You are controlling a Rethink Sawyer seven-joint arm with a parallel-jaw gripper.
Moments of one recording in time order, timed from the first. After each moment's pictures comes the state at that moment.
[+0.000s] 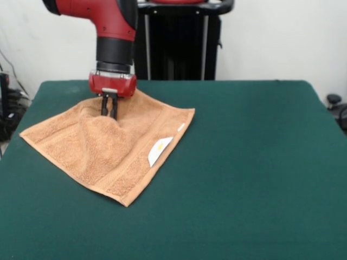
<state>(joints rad) -0.47 -0.35 -0.22 1.86 -0.71 -0.54 2.17</state>
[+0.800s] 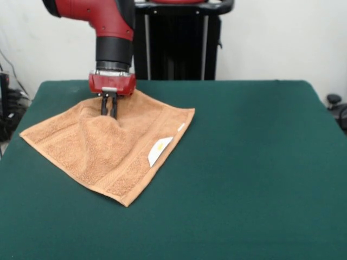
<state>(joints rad) -0.47 -0.27 -0.28 1.85 -0.72 -0.75 2.17</state>
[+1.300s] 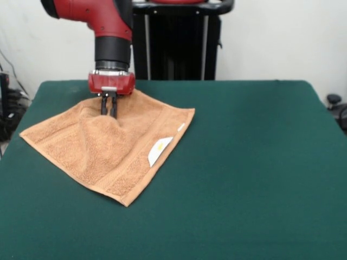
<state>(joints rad) -0.48 -0.24 -0.30 1.84 -0.75 -0.81 2.17</state>
